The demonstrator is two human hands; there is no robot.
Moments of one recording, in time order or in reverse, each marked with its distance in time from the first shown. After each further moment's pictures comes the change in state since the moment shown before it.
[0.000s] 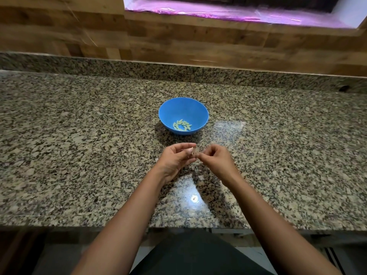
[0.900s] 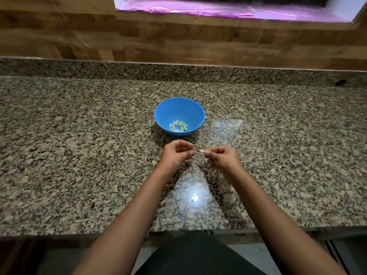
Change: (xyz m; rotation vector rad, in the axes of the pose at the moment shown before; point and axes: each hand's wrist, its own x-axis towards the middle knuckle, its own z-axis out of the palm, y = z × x) left_hand 0.019 -0.006 0.006 0.347 0.091 0.174; right_hand 0.014 0.013 -0.017 0.368 0.026 0.229
